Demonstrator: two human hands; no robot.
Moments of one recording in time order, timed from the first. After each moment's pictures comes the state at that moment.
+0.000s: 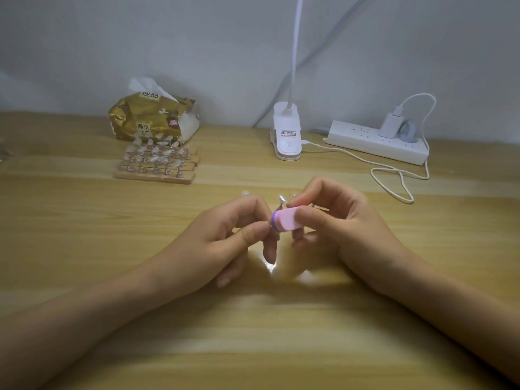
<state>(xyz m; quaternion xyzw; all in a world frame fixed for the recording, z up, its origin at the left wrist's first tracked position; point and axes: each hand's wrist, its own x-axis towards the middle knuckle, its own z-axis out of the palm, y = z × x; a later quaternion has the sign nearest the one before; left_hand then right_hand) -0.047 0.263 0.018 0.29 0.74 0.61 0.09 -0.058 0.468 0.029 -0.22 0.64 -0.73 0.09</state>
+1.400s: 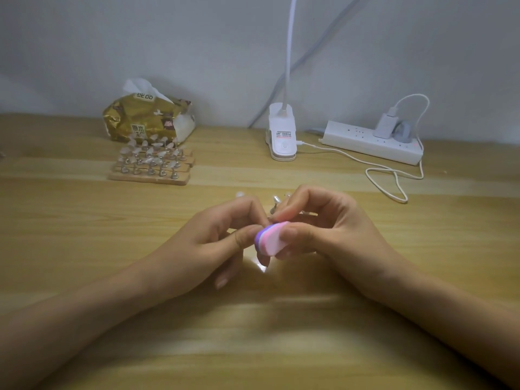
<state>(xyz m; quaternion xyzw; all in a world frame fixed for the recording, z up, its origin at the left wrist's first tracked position) -0.049 0.261 0.017 0.31 0.72 0.61 0.10 -0.056 0.465 0.032 -0.24 0.65 -0.71 0.10</state>
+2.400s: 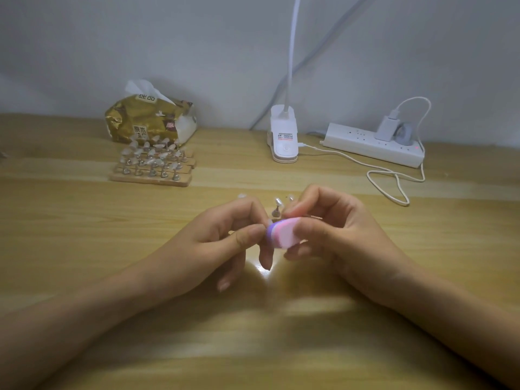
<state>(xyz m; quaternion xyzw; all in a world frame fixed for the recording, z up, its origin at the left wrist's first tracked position) -0.048 0.260 0.020 0.30 0.71 0.63 0.12 -0.054 0.468 0.033 -0.20 0.62 -0.75 0.13</state>
